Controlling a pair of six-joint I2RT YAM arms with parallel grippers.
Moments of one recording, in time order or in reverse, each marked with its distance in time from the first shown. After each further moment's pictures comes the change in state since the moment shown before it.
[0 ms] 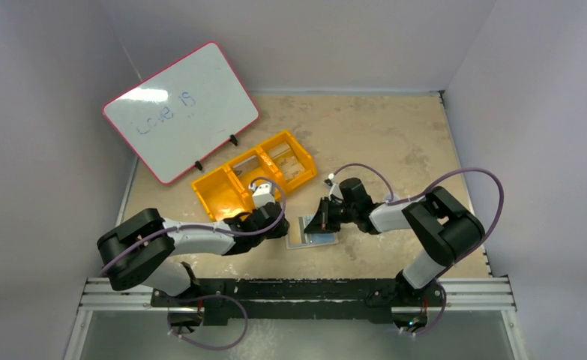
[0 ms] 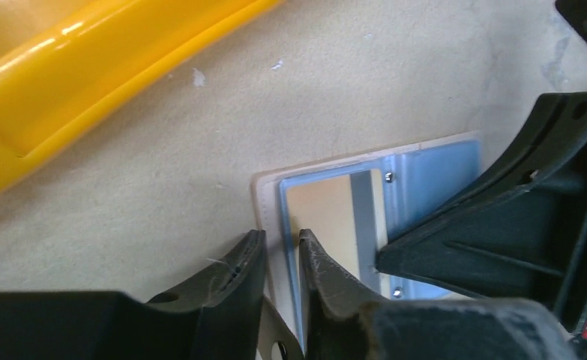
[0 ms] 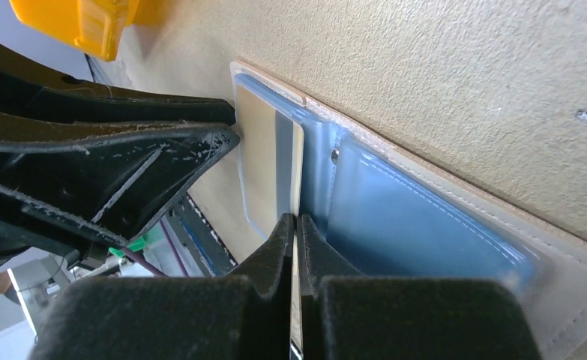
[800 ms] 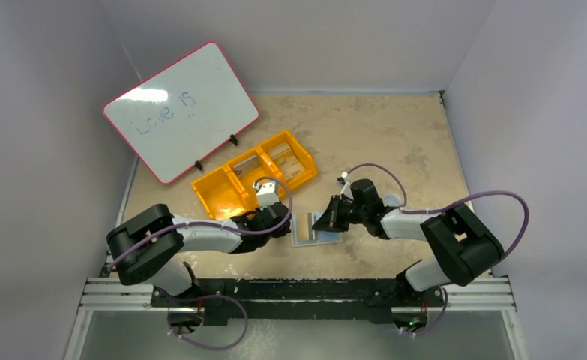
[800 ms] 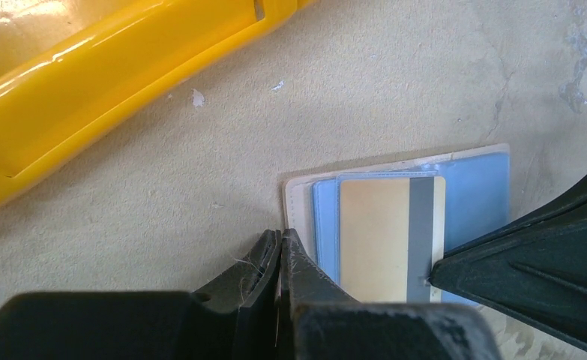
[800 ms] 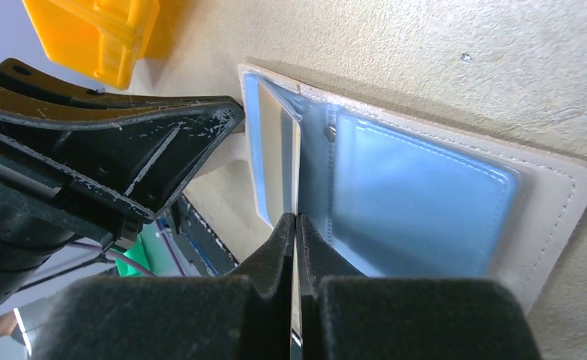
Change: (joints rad) left arm -0.024 0.067 0.060 -0.061 -0.095 -0.003; right arm -0.056 -0.159 -0.072 -0.053 0.064 0.029
